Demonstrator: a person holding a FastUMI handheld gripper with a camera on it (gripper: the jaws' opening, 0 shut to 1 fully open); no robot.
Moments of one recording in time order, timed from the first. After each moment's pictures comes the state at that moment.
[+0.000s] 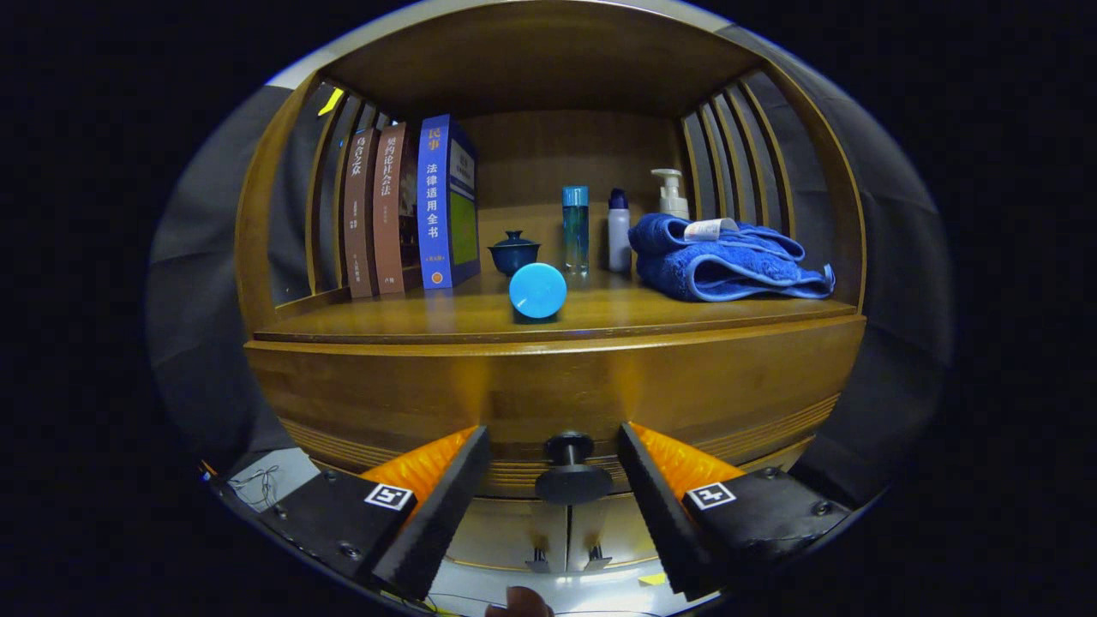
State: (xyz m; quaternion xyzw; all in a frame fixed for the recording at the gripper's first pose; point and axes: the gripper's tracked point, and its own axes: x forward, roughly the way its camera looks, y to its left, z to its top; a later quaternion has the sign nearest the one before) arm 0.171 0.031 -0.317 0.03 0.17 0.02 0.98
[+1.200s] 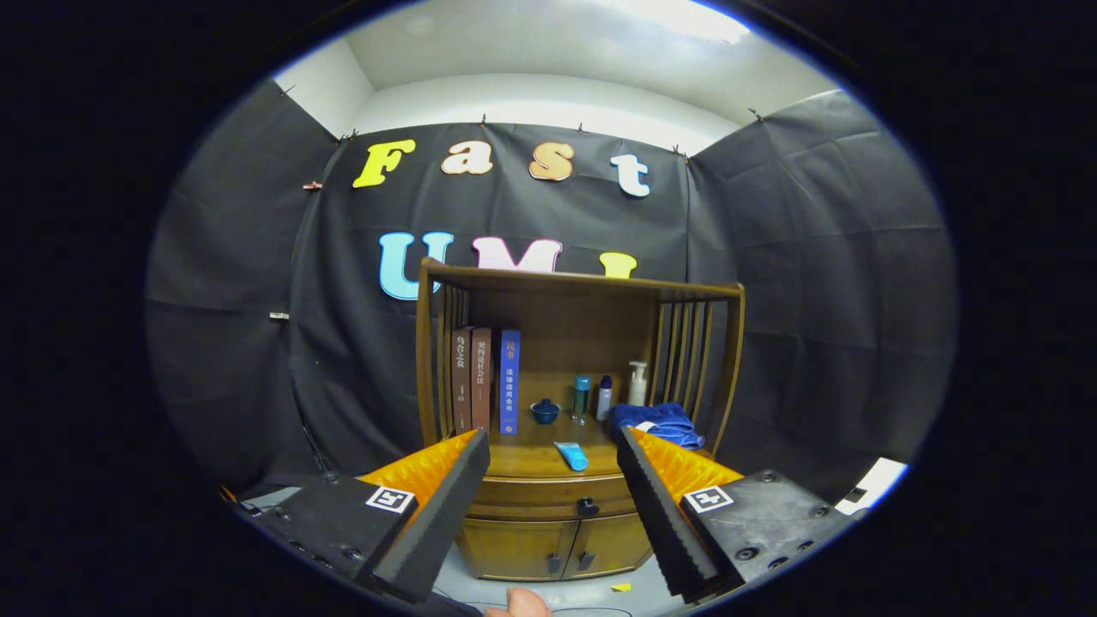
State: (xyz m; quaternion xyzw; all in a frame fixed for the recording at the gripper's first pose) arm -0.040 0.116 0.036 -0.02 0.03 -0.03 1.00
